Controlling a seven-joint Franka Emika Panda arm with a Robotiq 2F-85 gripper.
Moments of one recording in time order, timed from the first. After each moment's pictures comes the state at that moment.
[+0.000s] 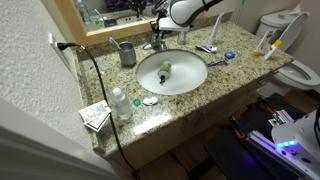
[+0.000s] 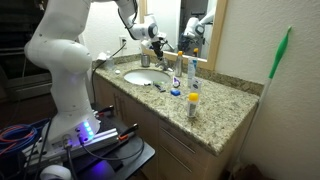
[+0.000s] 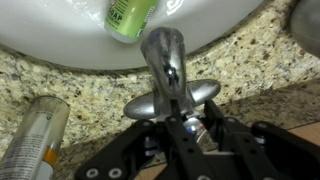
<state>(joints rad) 0.29 0.51 0.01 -1.74 -0.15 2.64 0.71</state>
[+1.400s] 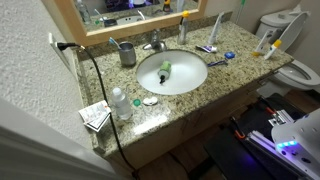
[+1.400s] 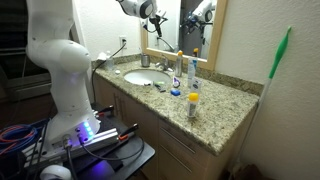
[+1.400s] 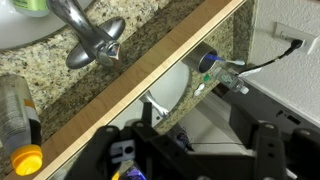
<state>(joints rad) 0.25 0.18 0.06 -1.90 0.21 2.83 0.73</state>
